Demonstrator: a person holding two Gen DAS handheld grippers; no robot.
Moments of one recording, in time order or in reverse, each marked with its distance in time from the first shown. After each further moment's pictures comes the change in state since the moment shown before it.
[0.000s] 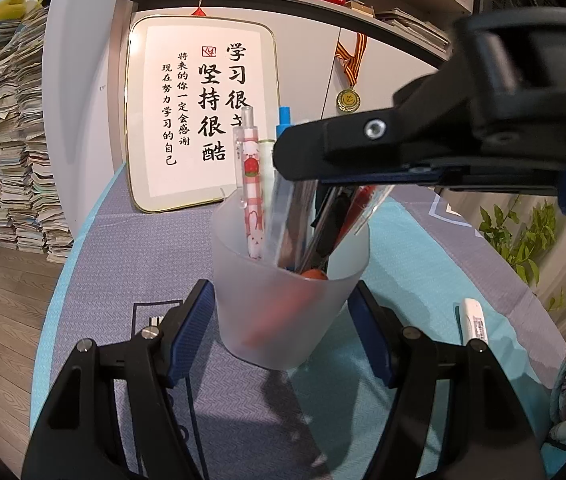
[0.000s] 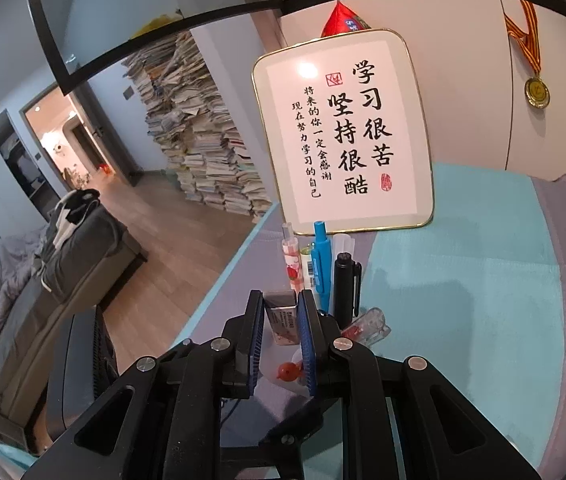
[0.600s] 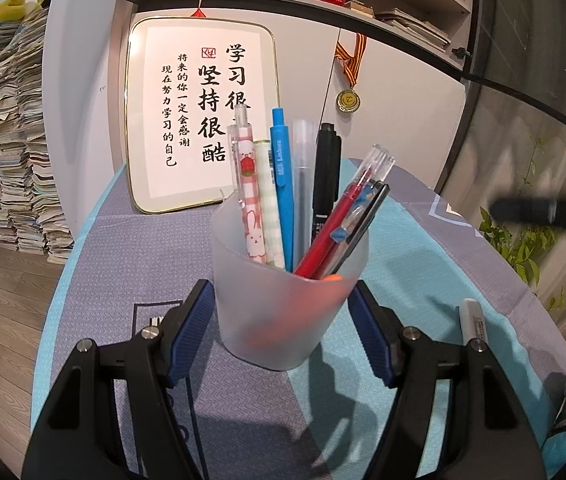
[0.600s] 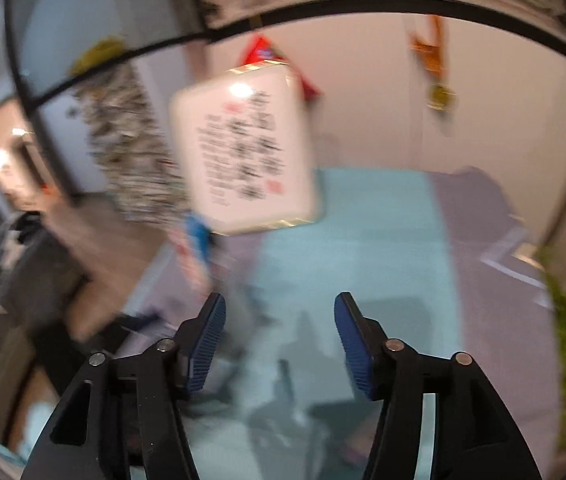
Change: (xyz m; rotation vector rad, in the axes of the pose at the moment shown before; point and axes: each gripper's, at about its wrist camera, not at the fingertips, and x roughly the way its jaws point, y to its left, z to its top) left arm -0.001 0.000 0.000 0.003 -0.002 0.003; right arm -0.079 -0.055 -0.045 0.086 -0.037 -0.333
